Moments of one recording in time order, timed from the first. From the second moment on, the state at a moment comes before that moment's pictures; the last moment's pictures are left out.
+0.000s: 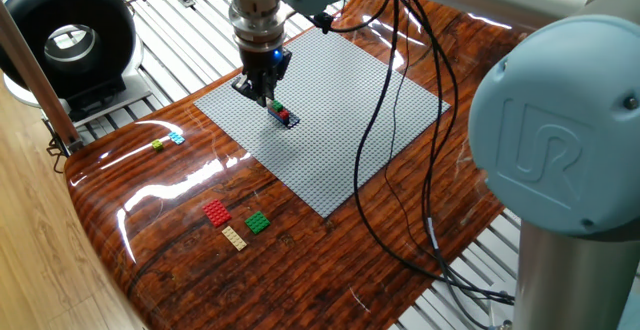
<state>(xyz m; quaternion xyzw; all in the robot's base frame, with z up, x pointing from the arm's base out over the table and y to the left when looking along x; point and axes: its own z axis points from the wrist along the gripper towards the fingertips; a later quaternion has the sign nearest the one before) 0.659 0.046 0.046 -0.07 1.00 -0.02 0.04</state>
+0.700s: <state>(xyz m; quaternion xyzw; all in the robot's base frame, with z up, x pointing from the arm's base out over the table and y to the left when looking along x) 0.659 0.046 0.046 -0.06 1.00 -0.01 0.04</state>
